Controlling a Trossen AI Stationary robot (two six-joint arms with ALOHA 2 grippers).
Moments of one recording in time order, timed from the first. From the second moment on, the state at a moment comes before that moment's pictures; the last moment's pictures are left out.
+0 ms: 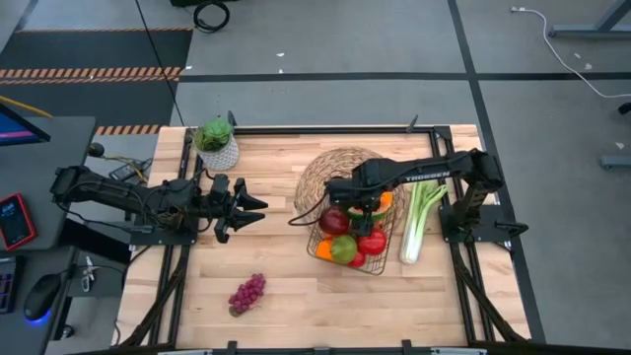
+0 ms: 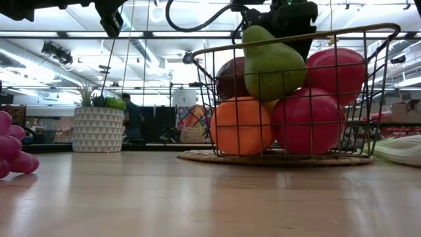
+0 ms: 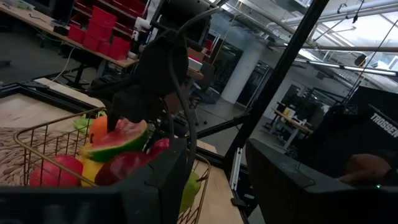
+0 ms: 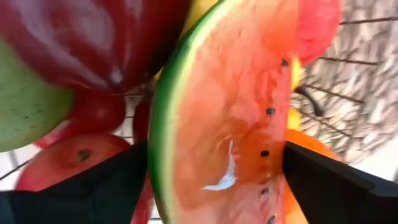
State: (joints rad) left arm -0.17 0.74 0.41 0.47 -0.10 -0.46; right arm 0.02 1.79 1.59 -1.36 0.02 0.30
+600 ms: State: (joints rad) left arm -0.17 0.74 0.41 0.47 -0.10 -0.46; right arm -0.02 1.77 1.78 -1.56 -0.02 0.34
